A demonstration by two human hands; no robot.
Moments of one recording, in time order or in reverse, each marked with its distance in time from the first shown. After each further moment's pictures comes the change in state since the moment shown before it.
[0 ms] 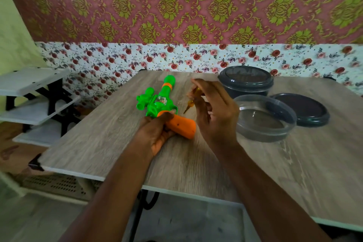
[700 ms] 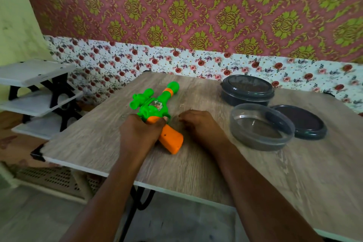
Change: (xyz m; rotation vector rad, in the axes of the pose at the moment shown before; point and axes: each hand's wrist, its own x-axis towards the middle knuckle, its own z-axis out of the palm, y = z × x) left_hand -0.024 0.016 -0.036 0.923 0.416 0.431; right_hand -0.024 0.055 0.038 -0.001 -0.727 -0.012
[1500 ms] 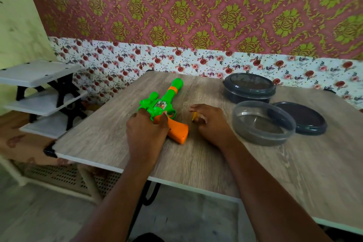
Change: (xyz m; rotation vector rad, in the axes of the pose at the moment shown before) left_hand -0.015 0.001 0.000 0.160 0.198 0.239; right_hand -0.009 -0.016 -0.021 0.087 0.022 0.275
